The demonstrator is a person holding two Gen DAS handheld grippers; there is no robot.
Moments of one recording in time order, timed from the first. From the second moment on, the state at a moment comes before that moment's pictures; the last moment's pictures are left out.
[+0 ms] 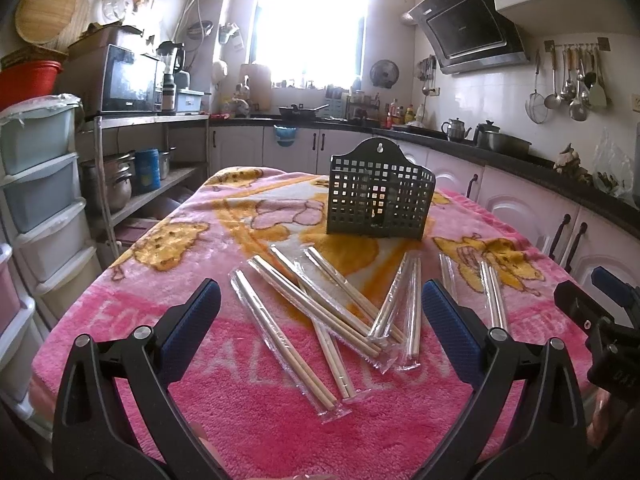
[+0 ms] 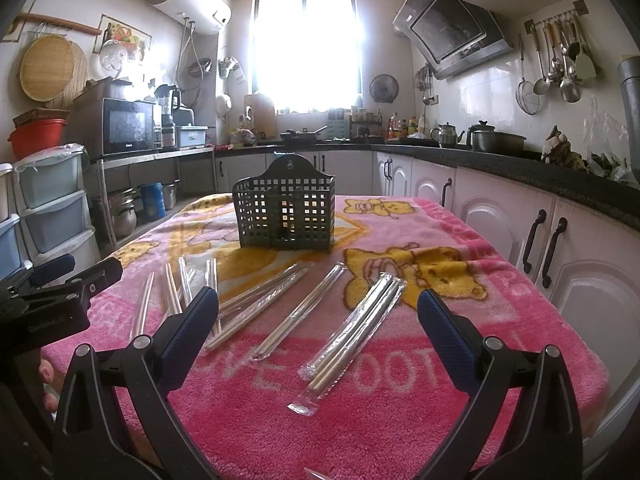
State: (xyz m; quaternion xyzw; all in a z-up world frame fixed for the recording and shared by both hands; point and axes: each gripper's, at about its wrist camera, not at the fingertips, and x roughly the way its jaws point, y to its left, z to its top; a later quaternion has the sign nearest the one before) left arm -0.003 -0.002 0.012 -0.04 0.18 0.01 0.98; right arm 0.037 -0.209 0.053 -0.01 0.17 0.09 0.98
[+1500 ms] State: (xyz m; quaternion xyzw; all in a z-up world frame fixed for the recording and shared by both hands) left arm 0.127 0.080 -0.028 -0.13 0.38 0.03 0.91; right arm 0.209 -0.175 0.044 -0.05 0.32 0.14 0.93
